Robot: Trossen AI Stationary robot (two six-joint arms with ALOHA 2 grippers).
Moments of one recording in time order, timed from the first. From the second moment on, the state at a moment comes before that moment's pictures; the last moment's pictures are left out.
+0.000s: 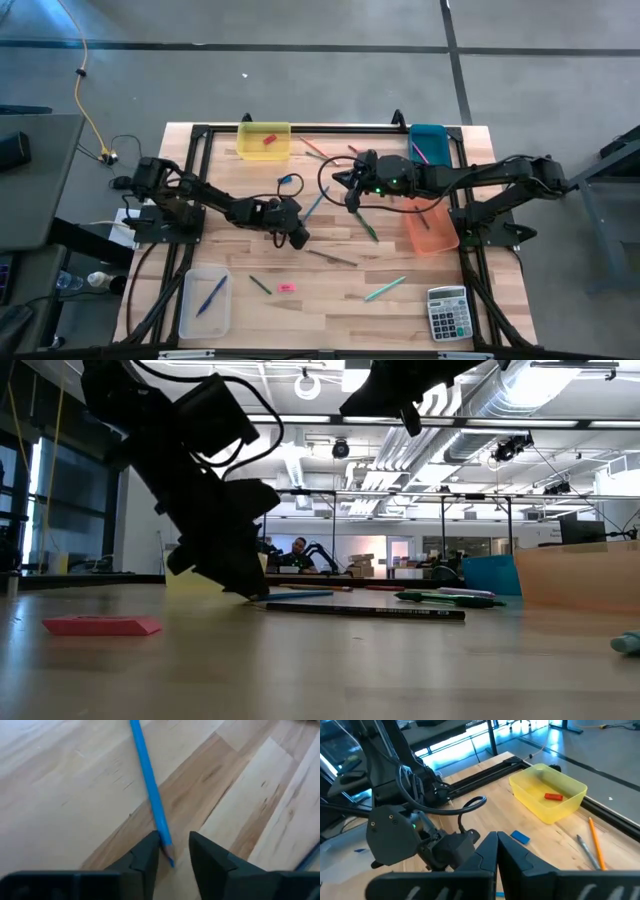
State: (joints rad) left arm 0.03 1.75 0.68 0.08 -0.28 -0.78; right arm -0.04 1.36 0.99 0.02 0.24 0.34
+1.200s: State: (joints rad) left arm 0.00 1.75 0.68 0.08 -0.39 -0.44; right arm -0.19 1.74 0.98 -0.26 -0.07 -0.15
